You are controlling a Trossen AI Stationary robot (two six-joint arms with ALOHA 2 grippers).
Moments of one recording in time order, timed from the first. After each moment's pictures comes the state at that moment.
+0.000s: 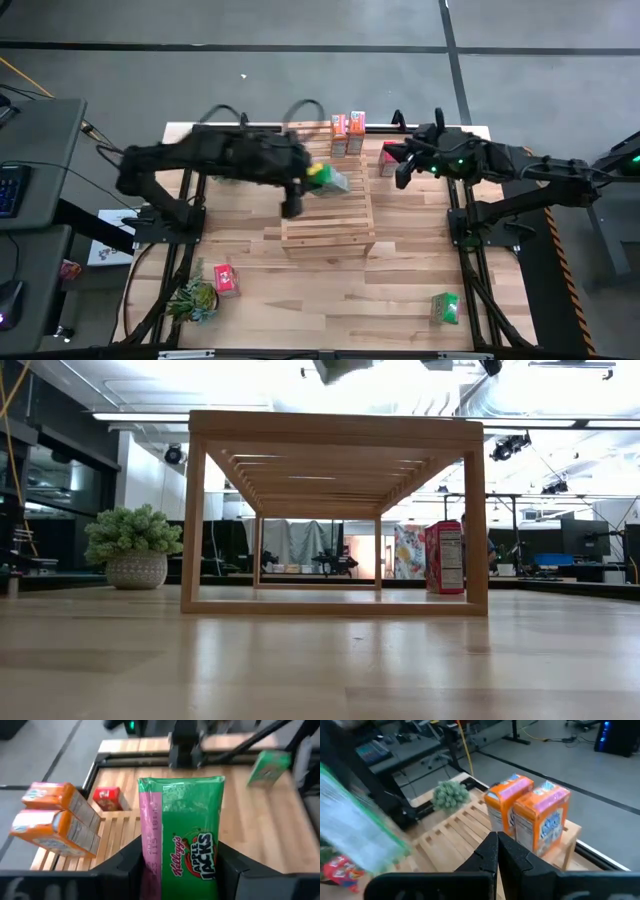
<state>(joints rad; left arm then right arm) -0.06 1.62 1.95 -0.99 -0.22 0.02 -0.04 1.00 1.18 -0.56 0.44 0.40</state>
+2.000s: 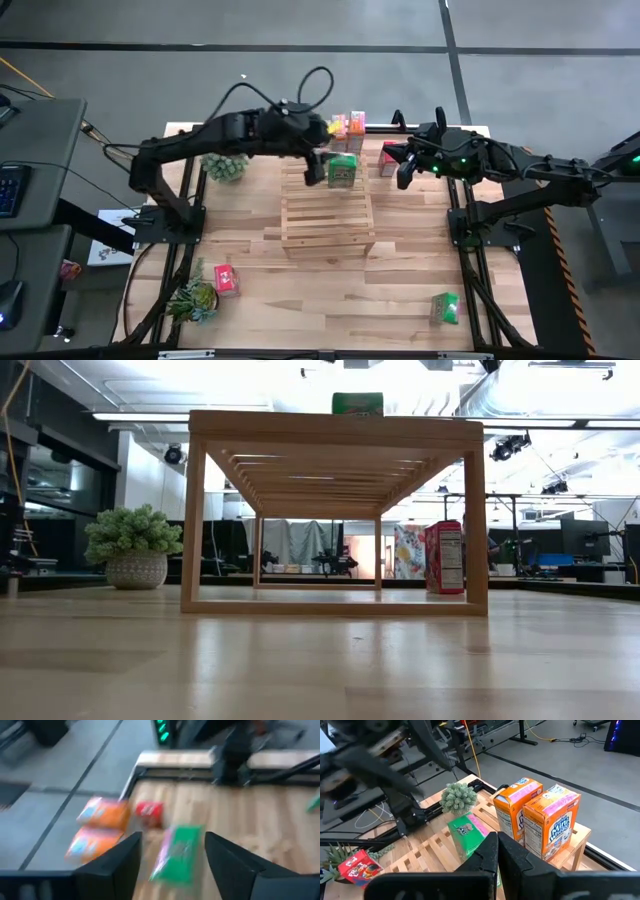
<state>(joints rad) 0.15 1.67 1.93 -0.83 -0.22 0.10 -0.04 1.00 1.20 -0.55 0.42 0.41</state>
